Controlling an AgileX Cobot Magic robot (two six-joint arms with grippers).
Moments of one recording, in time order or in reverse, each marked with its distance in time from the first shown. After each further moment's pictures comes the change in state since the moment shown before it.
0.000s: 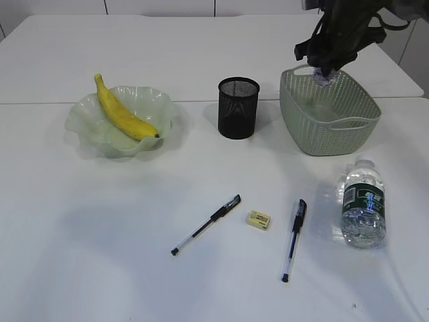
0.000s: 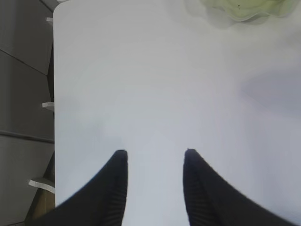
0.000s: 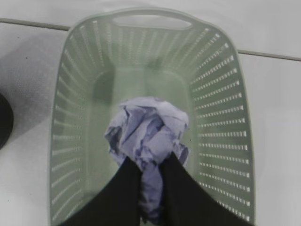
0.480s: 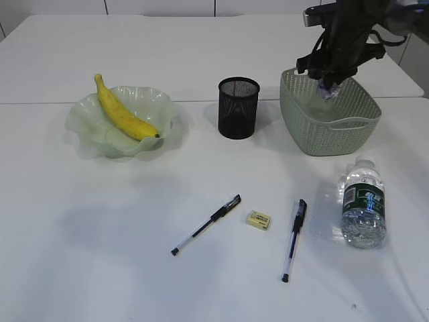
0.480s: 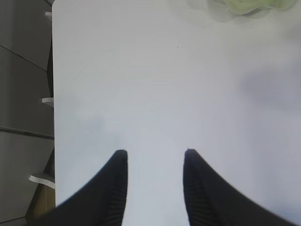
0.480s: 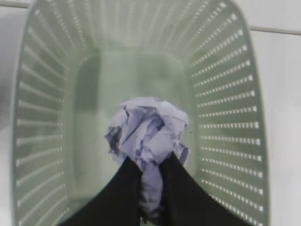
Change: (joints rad) left arm 0.000 0.000 0.000 0.000 0.017 0.000; right arm -0.019 0.053 0.000 -0.011 -0.004 0.044
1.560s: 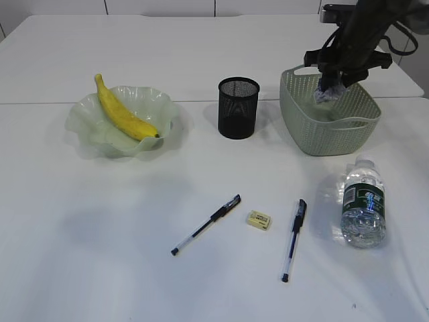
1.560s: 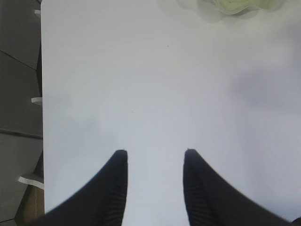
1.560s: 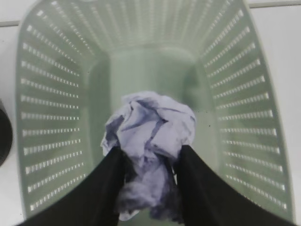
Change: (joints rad) left arm 0.000 0.000 0.000 -0.037 0.003 0.000; right arm -0.068 0.000 0.000 0.177 -0.009 0.024
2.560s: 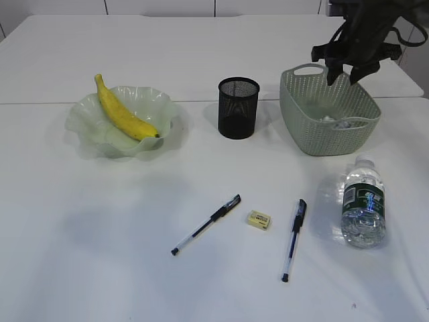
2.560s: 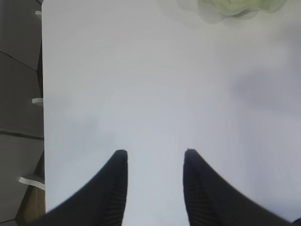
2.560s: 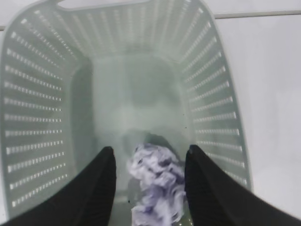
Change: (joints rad) left arm 0.000 -0.004 0.000 0.000 0.000 0.000; right arm -0.006 -0.022 0.000 -0.045 0.013 -0.009
